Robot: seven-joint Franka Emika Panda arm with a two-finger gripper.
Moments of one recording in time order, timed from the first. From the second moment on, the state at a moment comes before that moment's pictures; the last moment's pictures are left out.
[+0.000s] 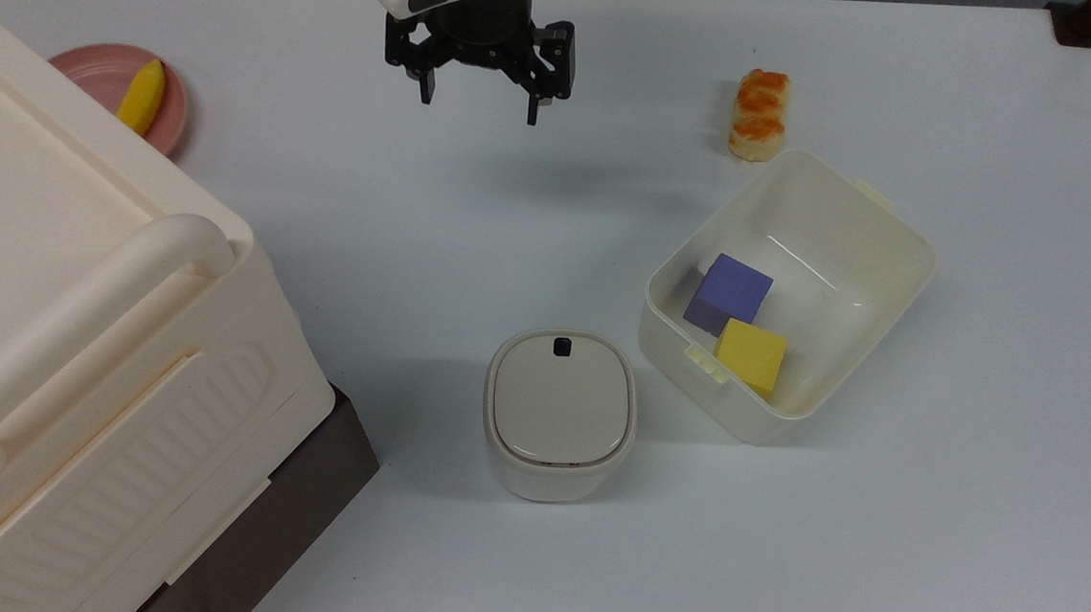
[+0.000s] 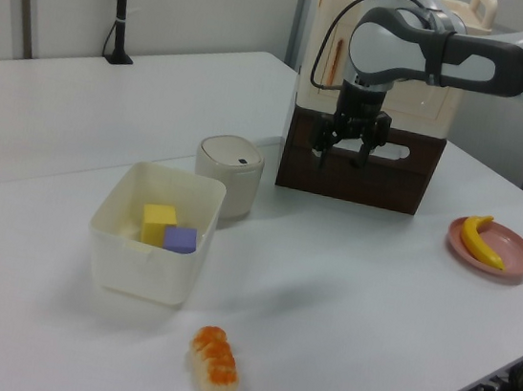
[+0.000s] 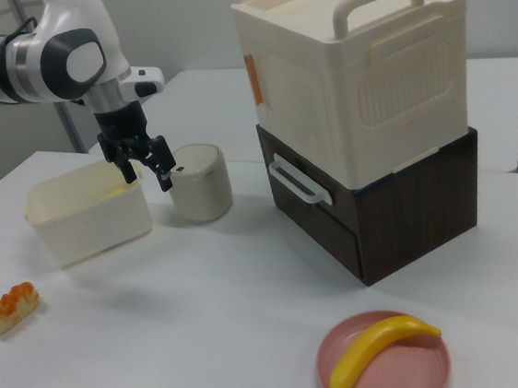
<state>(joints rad) -0.02 0.09 0.09 -1.73 -0.04 1.84 0.20</state>
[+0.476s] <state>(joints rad) -0.02 0.09 0.09 -1.73 -0.04 1.84 0.20</state>
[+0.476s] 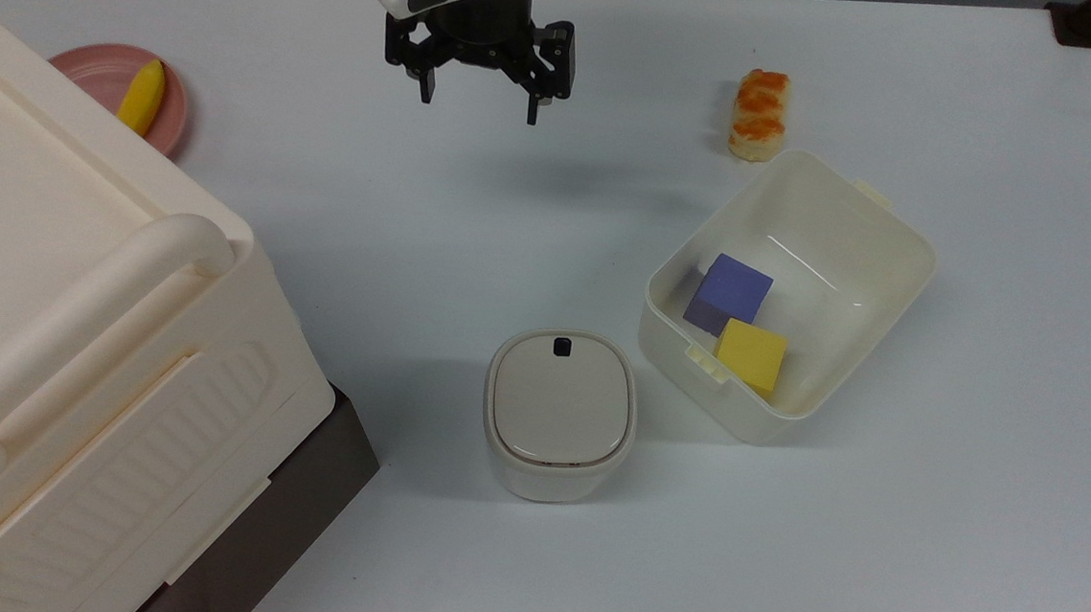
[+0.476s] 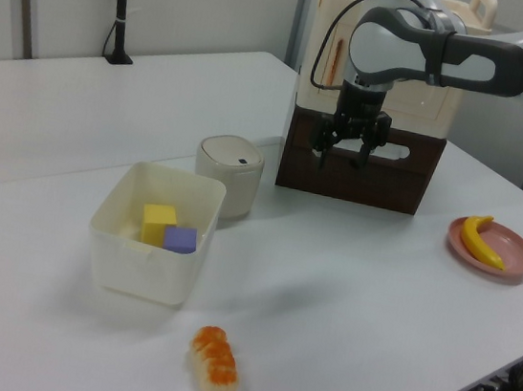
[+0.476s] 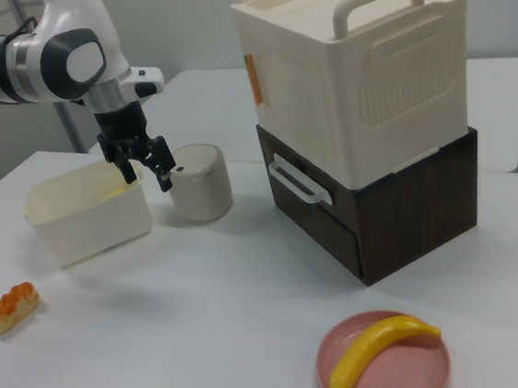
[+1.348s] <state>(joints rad) -0.02 0.11 0.09 -1.73 -0.04 1.82 0.24</state>
